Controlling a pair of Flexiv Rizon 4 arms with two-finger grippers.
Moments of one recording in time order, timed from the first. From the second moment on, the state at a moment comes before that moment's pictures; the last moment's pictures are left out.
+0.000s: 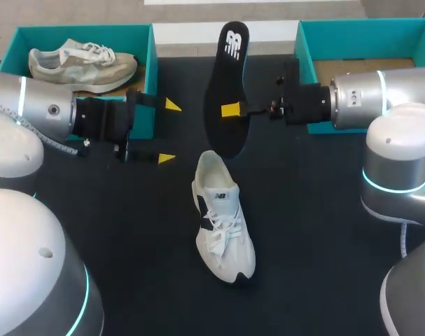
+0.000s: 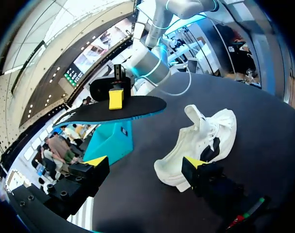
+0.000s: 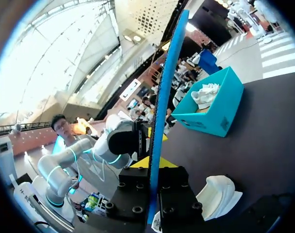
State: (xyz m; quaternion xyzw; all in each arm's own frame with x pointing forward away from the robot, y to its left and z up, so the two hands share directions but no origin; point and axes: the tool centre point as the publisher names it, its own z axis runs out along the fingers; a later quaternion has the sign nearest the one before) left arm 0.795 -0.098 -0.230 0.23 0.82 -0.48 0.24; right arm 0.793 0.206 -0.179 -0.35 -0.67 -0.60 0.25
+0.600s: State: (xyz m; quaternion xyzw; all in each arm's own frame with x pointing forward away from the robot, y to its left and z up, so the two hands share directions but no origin) left arm 0.776 -0.086 -0.263 0.17 0.85 -0.47 0.16; right arm 0.812 0.192 -0.224 -0.28 -0.72 -0.61 0.18
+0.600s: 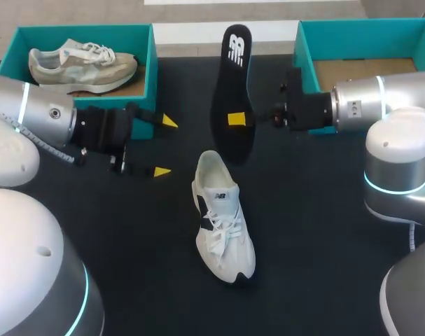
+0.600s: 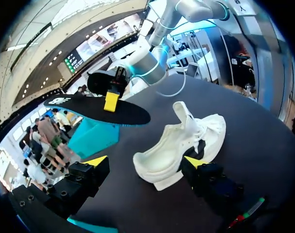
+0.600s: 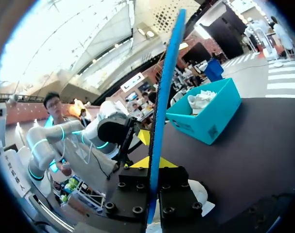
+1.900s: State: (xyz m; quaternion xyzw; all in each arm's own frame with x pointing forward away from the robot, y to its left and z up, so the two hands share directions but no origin) left arm 0.736 -0.090 -0.312 0.09 0.87 -0.47 0.08; right arm 0.816 0.223 -0.249 -0.23 -0.76 -0.57 0.20
